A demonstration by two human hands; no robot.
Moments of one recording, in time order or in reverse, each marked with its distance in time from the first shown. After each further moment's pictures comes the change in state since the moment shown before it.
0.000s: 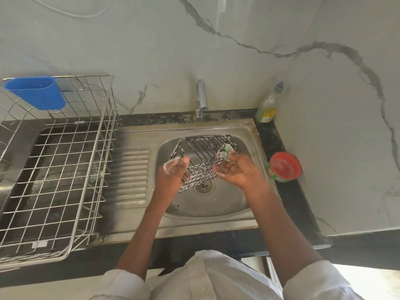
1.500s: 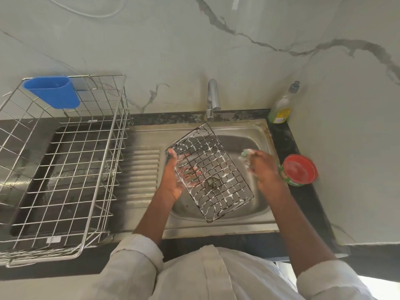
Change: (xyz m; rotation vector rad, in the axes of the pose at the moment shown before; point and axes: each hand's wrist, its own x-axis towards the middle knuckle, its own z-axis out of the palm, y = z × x) left_hand 0.029 -0.016 -0.006 -0.630 0.150 -0.587; right_hand 0.026 -0.020 -0.028 -0.754 0.186 -0.490
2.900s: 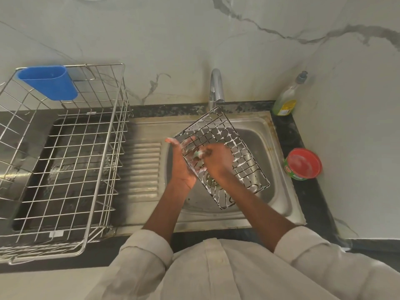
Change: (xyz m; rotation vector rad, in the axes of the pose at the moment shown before) left_hand 0.014 -0.004 0.029 -0.036 -0.007 0.119; right_hand -0.041 -0.004 0.118 -0.638 -0.071 -0.336
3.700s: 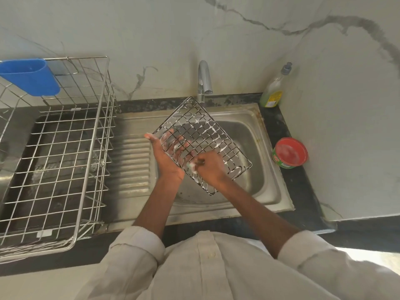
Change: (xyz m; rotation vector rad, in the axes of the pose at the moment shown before) left_hand -0.005 0.000 -0.009 -0.165 0.043 0.103; right_hand -0.031 0.030 0.001 -0.058 -0.202 -0.018
